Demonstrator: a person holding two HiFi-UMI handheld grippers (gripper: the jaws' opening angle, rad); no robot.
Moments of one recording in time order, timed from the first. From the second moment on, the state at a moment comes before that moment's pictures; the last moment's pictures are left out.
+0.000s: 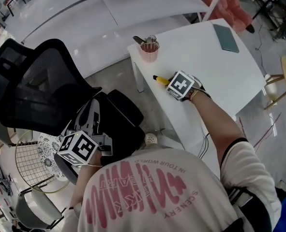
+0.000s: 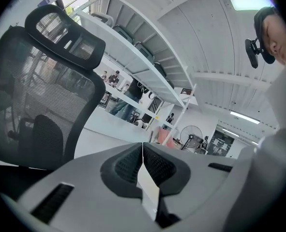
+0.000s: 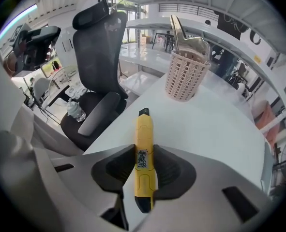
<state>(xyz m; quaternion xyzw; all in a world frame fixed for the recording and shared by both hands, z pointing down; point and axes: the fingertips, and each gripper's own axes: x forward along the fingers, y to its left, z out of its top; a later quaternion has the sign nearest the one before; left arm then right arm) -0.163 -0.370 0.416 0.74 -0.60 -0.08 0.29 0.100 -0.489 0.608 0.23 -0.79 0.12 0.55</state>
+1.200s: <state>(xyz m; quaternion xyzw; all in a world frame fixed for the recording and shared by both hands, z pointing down) -0.121 -0.355 0.399 0.80 -0.53 -0.08 0.28 0.123 -0.462 0.550 0.47 -0.80 0.18 0.32</state>
